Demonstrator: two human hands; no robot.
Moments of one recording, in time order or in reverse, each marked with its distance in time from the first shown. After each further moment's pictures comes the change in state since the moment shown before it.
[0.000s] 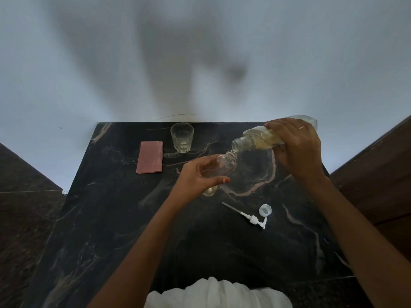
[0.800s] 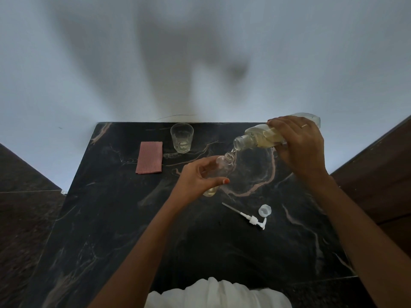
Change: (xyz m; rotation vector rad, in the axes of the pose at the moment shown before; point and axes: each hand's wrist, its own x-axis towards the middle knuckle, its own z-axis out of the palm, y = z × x) left_hand -0.001 0.000 0.002 -0.050 0.001 -0.010; right_hand 0.002 0.003 -0.004 -0.011 -0.029 0.022
